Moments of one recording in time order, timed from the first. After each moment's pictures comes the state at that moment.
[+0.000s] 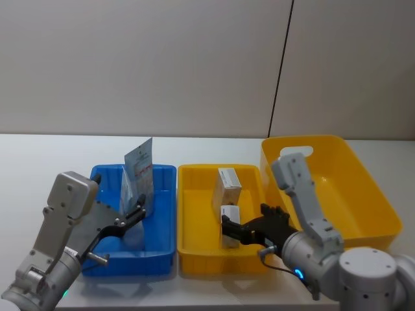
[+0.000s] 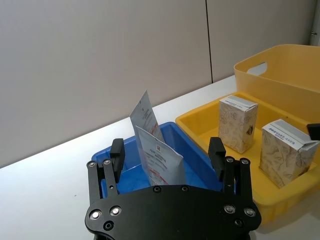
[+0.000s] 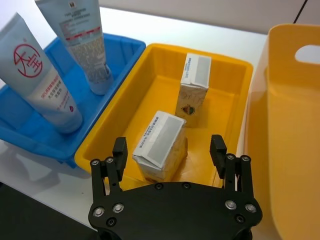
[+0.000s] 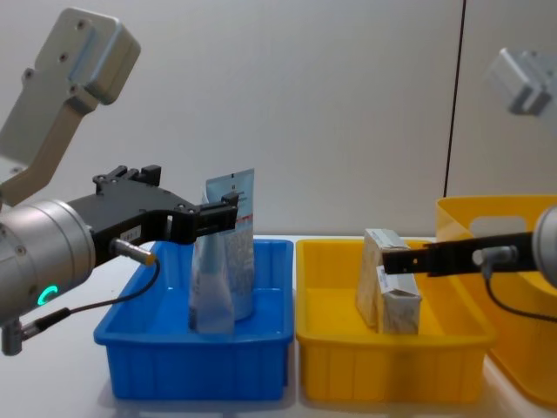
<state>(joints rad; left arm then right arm) -0.24 0.38 0.45 -1.63 -0.20 0.01 -0.01 0.25 0.24 -0.34 -1.66 0.29 0.58 0.06</state>
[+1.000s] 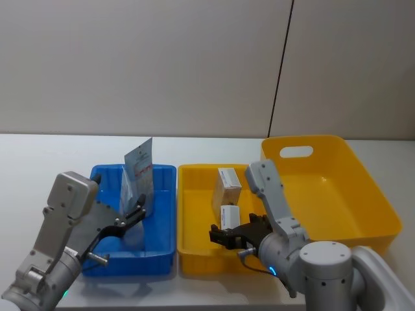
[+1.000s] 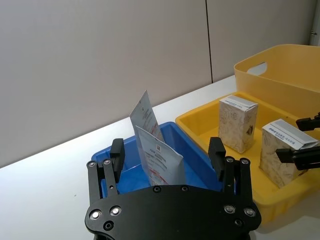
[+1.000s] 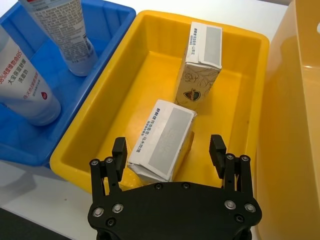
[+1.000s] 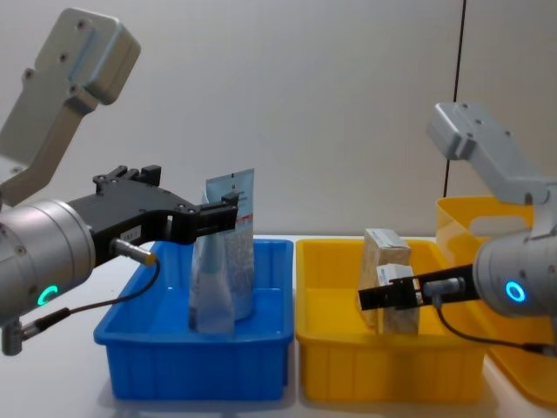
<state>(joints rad) -0.24 0.38 0.45 -1.63 -0.20 0.01 -0.01 0.34 0.15 -0.39 -1.48 0.22 0.63 -0.01</state>
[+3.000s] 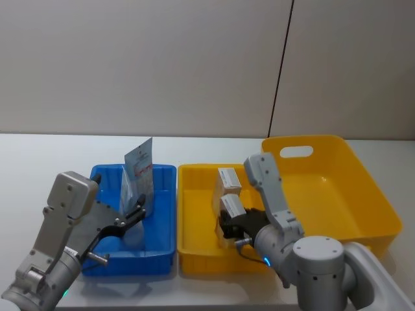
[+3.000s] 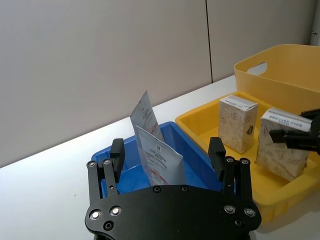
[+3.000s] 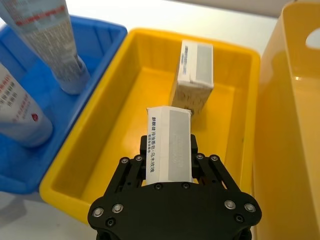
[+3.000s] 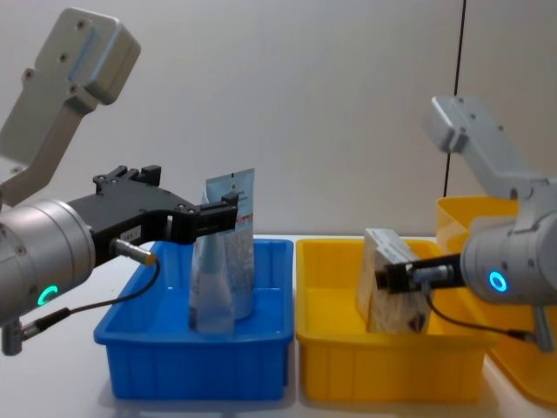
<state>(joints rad) -0.24 0.38 0.45 -1.63 -0.20 0.01 -0.01 0.37 0.10 -0.37 -1.41 0.18 0.57 -0.02</state>
